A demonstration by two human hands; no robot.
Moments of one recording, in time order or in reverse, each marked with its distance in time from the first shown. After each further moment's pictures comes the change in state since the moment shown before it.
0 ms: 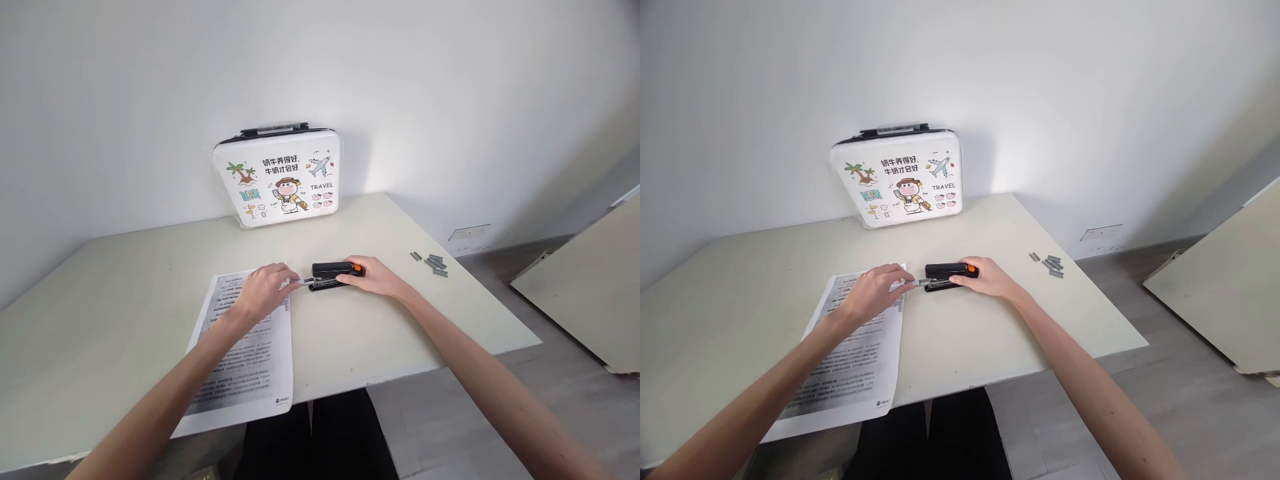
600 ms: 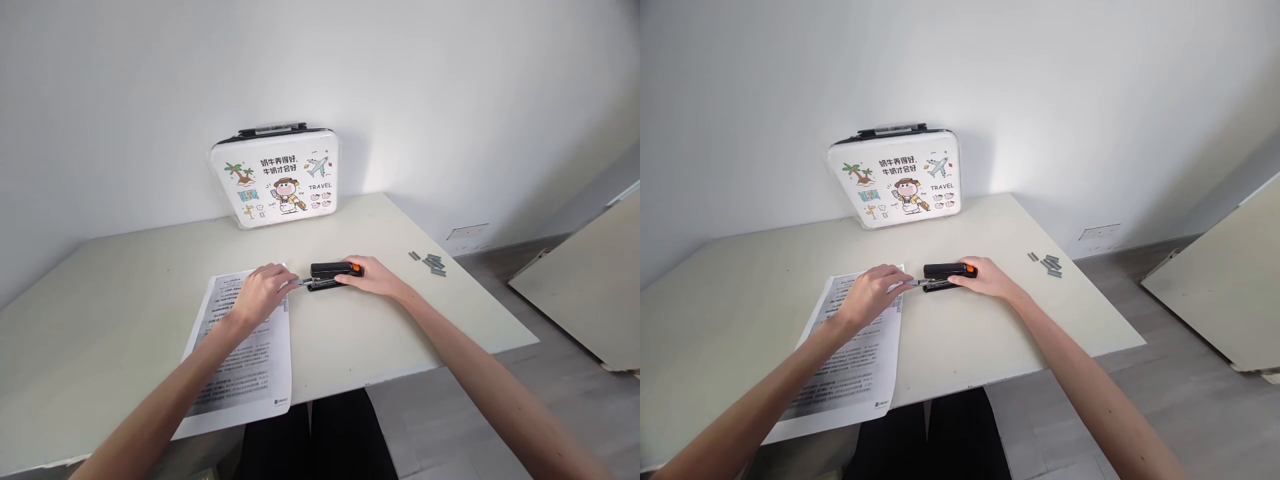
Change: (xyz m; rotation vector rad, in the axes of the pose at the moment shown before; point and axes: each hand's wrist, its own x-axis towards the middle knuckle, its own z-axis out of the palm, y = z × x) left_hand -0.006 -0.004 0.008 0.026 0.182 0.138; right_hand 0.001 0.002 0.000 -0.001 -0.003 -0.027
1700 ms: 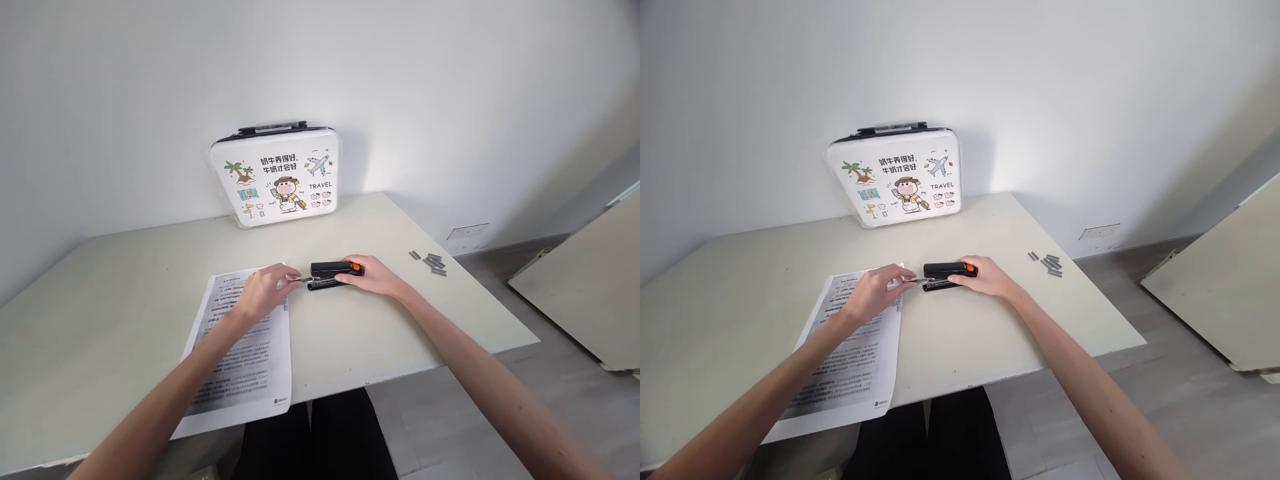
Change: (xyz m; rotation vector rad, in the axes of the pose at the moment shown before) left_hand 0.006 0.003 0.000 -0.320 -0.124 -0.240; right_hand 0.000 -0.001 0.000 0.009 0.002 -0.001
